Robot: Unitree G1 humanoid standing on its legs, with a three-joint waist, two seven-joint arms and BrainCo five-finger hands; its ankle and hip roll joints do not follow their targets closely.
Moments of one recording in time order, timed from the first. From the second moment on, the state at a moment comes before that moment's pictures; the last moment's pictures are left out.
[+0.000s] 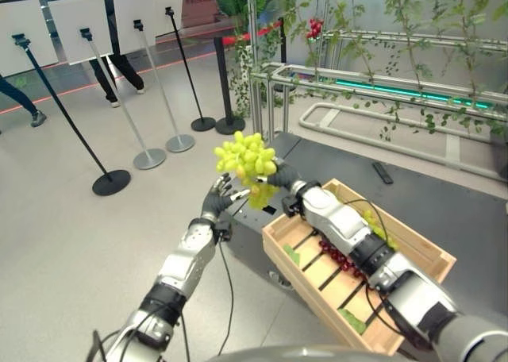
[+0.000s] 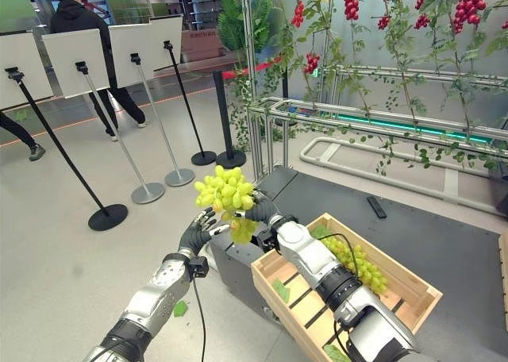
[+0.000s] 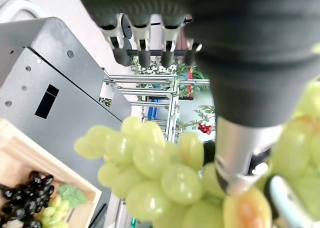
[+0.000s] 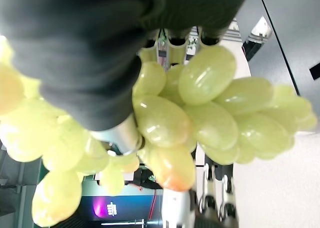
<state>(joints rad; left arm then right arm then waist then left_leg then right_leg) -0.25 0.26 -0.29 0.31 -0.47 0.09 0.20 -0.61 -0.27 0.55 0.36 0.44 0.21 -0.05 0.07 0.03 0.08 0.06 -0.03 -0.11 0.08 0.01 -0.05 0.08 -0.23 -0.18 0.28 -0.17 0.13</state>
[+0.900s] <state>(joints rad) -0.31 0.24 -0.31 0.30 -0.48 0.09 0.26 -0.63 -0.24 0.54 0.41 0.41 0.21 -0.09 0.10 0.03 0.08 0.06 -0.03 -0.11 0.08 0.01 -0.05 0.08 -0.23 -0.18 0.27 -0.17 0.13</state>
